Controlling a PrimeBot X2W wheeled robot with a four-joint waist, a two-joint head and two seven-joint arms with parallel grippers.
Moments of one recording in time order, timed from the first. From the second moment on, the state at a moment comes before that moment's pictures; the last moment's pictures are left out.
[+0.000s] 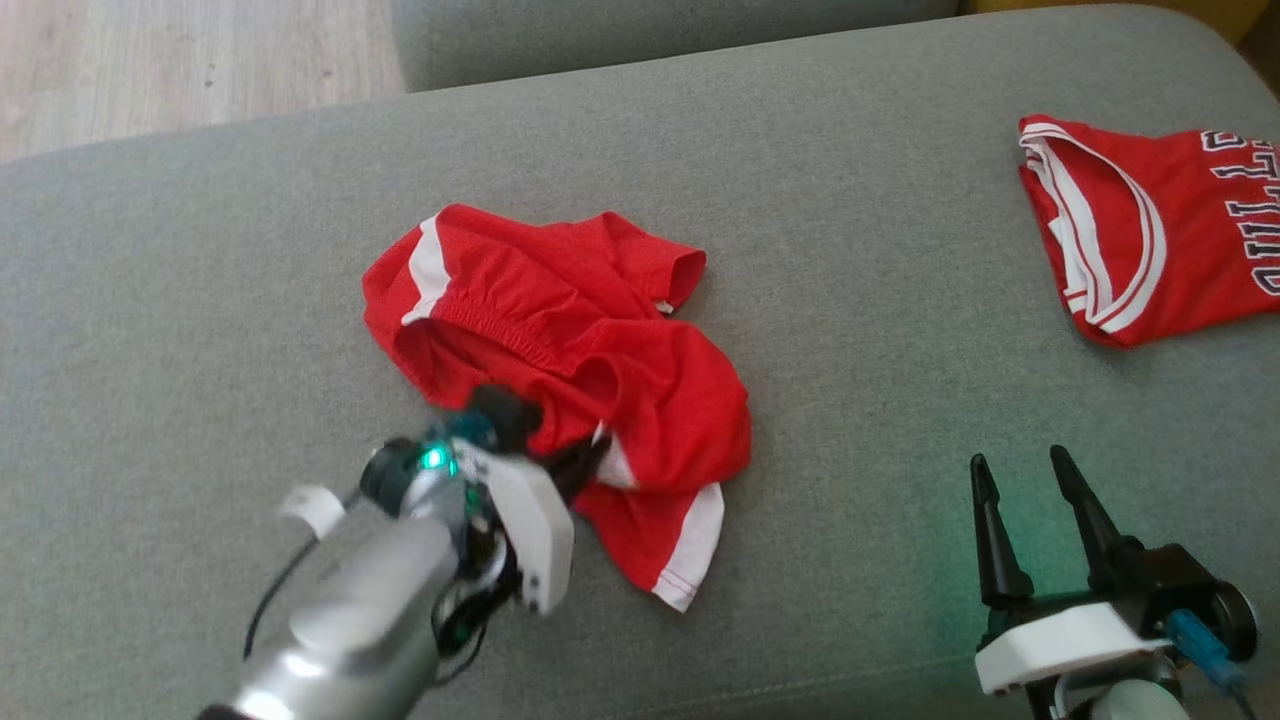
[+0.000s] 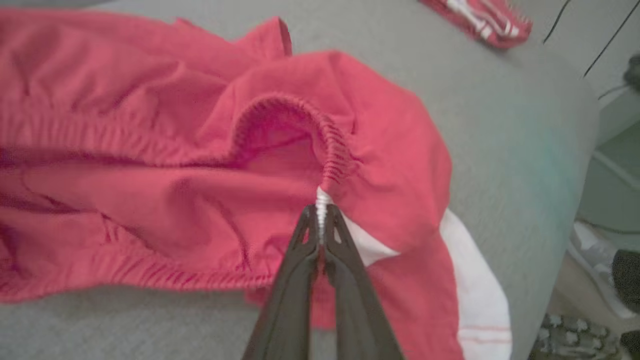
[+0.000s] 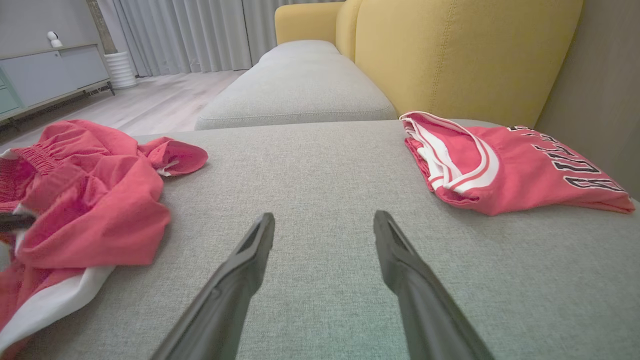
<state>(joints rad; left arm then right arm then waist) -0.53 0.20 -0.92 0.66 -0.61 -0.13 -0.01 0.05 -0.04 0.00 0.25 0.04 0.13 -0.25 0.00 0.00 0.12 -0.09</state>
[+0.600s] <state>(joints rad) -0.92 0.30 -0.73 0.67 -0.92 -0.13 0.02 -0.01 -0.04 0.06 0.27 0.11 0.13 -0.25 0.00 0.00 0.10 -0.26</state>
